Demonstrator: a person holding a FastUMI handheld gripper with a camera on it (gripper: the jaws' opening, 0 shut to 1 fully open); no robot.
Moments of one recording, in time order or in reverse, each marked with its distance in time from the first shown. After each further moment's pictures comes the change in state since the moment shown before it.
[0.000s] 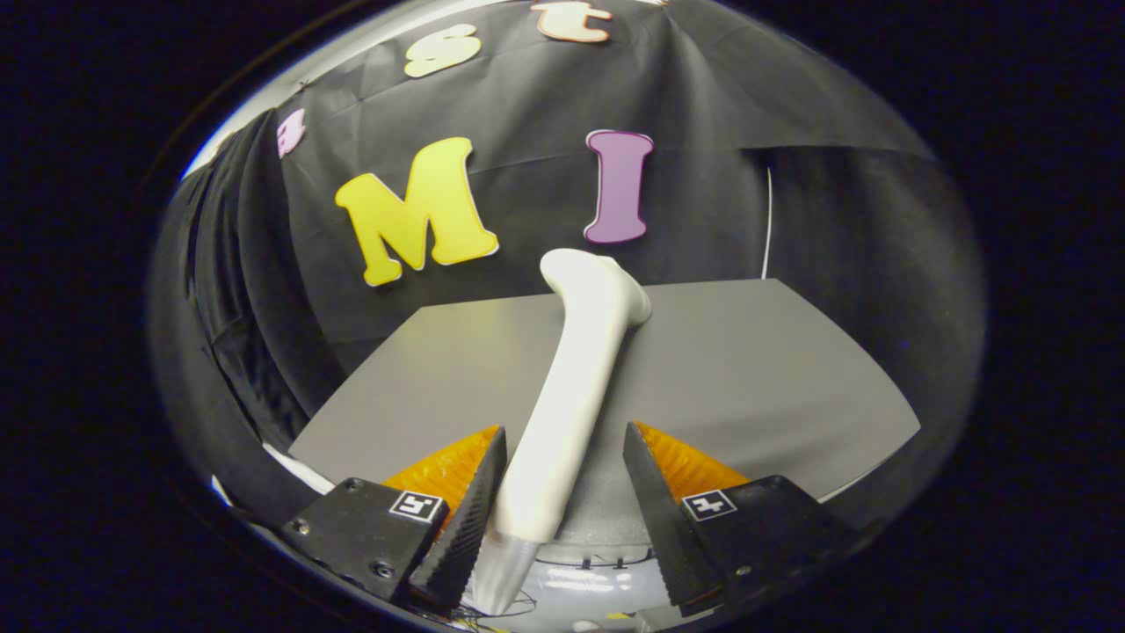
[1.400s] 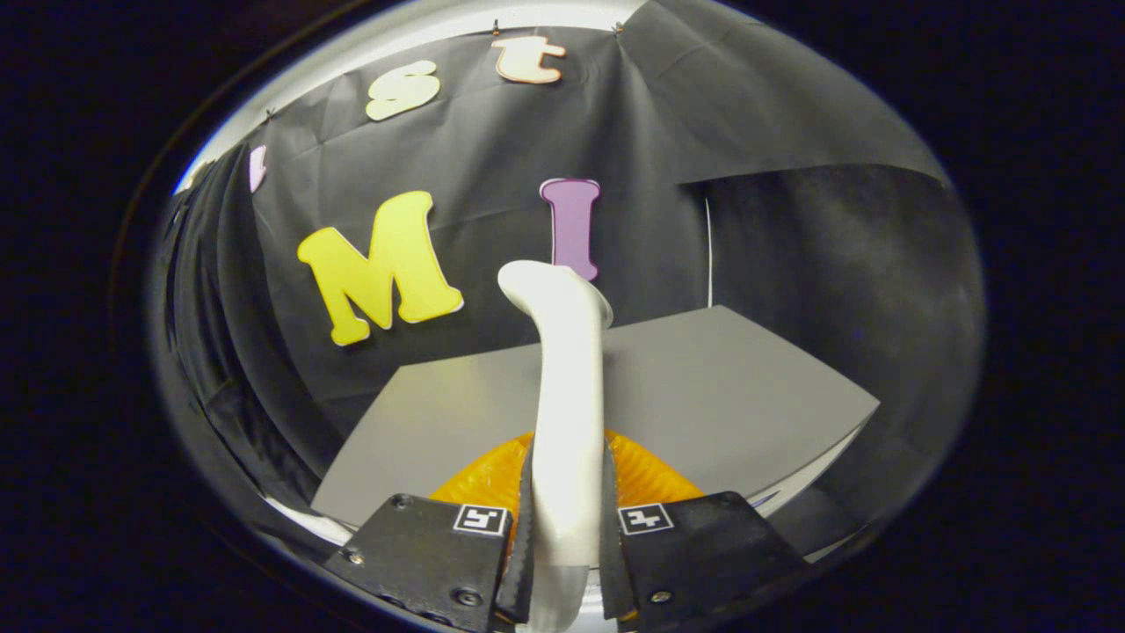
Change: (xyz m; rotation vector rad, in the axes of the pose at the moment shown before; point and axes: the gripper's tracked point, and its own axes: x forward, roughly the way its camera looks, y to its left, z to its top) arm -0.063 0.030 0.036 0.099 -0.180 -0.149
